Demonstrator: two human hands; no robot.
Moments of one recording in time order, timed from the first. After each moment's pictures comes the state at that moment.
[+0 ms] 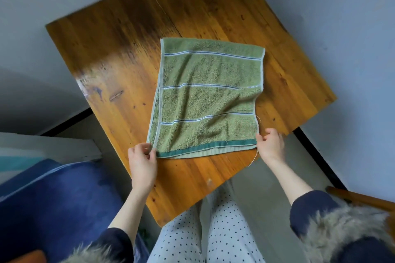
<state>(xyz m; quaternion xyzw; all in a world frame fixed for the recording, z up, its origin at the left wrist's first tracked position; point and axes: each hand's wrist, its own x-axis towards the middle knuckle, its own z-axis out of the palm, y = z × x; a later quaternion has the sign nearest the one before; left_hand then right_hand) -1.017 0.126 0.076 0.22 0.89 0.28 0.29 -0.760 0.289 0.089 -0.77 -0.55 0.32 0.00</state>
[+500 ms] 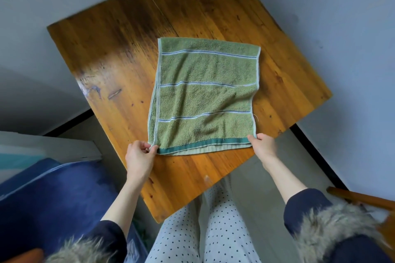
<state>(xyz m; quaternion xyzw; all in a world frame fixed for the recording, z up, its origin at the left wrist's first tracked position) -1.026 0.128 0.072 0.22 0.89 0.26 0.32 -0.754 0.278 0.077 -0.77 -0.48 0.42 0.03</state>
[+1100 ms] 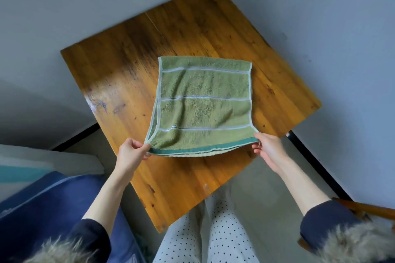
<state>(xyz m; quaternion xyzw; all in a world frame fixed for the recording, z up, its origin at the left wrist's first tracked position) -1.058 0.147 0.115 0.15 0.83 0.35 0.41 -0.743 0.297 0.121 -0.71 -0.30 0.60 0.20</state>
